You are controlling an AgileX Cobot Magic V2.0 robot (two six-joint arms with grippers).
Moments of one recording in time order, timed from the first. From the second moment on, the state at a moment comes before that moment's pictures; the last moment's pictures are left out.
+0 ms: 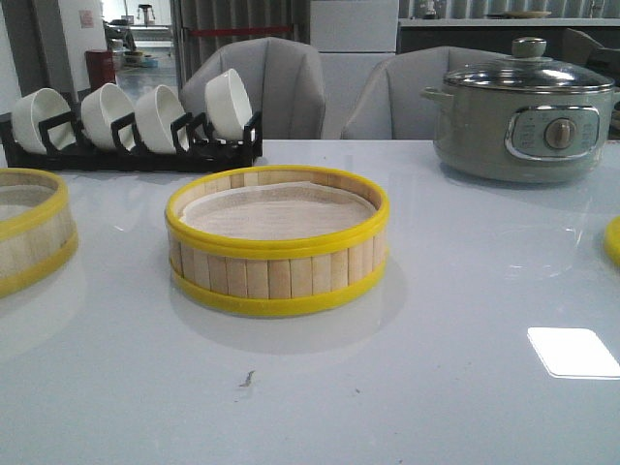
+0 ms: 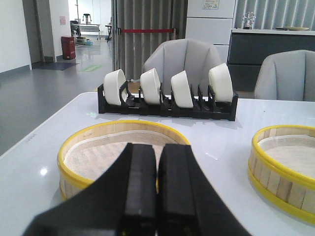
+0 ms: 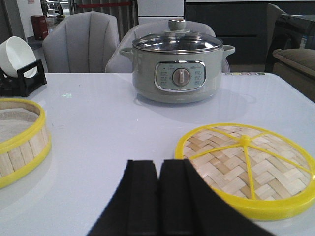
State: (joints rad) left arm -0.04 0.00 0.01 0.07 0.05 -0.14; right arm -0.03 -0.01 0.03 0.09 0.08 -0.02
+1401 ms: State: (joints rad) left arm -0.04 0.82 -0.88 0.05 0.61 -0.12; right arm -0.03 -0.01 0.03 0.09 0.08 -0.02
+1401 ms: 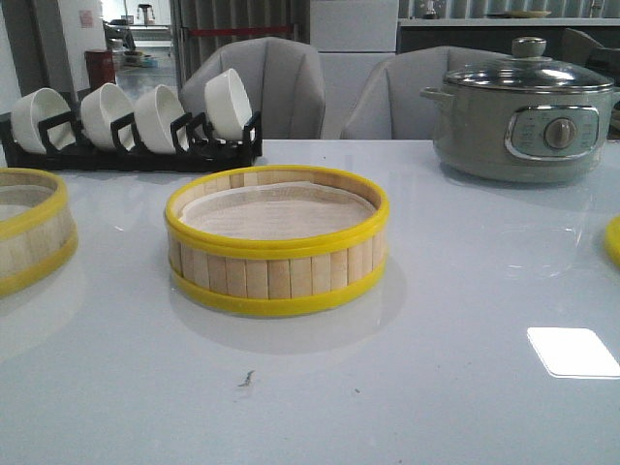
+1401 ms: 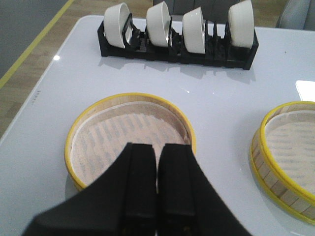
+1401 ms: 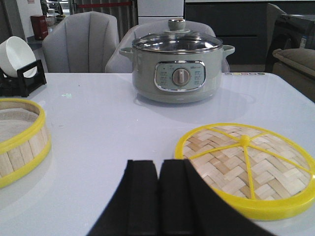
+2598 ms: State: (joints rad) left arm -0.04 0.85 -0.88 0.08 0.63 -0.06; right arm -0.03 -0.01 0.03 0.09 0.08 -0.02
